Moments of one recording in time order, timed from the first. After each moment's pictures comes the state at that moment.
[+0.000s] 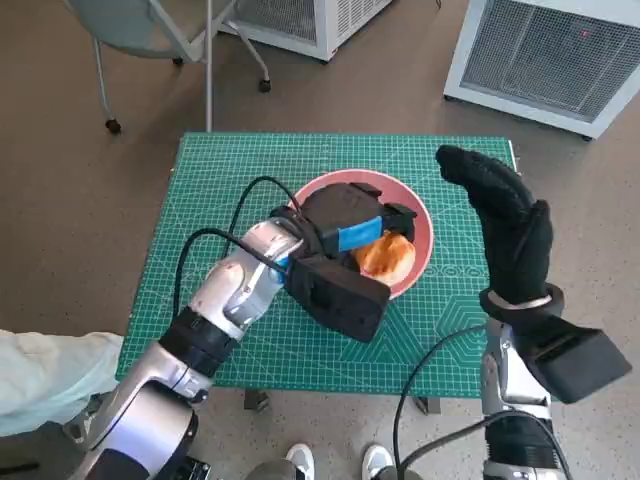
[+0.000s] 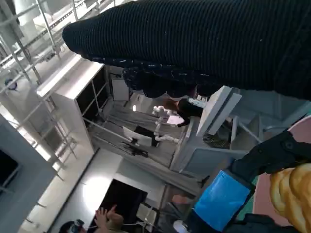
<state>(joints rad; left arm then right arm) -0.90 0.26 -0.52 0.49 0.66 -0.13 -0.35 -0.47 -0.12 -0.11 0.31 0.19 -0.65 0.32</state>
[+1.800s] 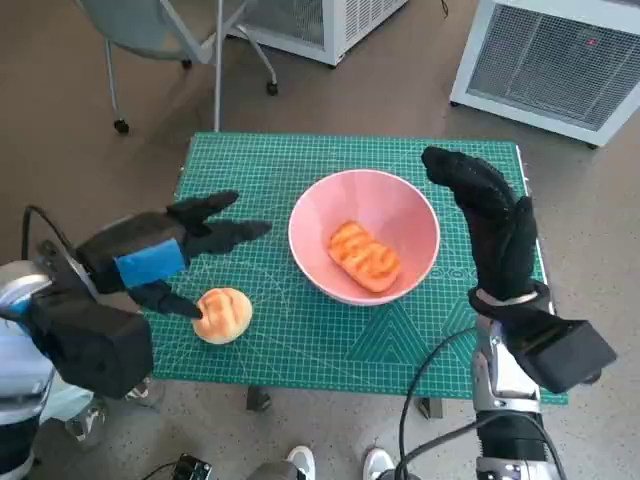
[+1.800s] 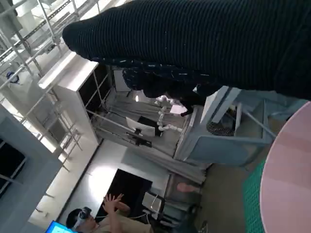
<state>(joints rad) -0.38 0.82 0.00 -0.17 0.19 -0.10 -0.80 -0.50 -0.10 -0.09 0.39 0.23 -0.66 0.35</state>
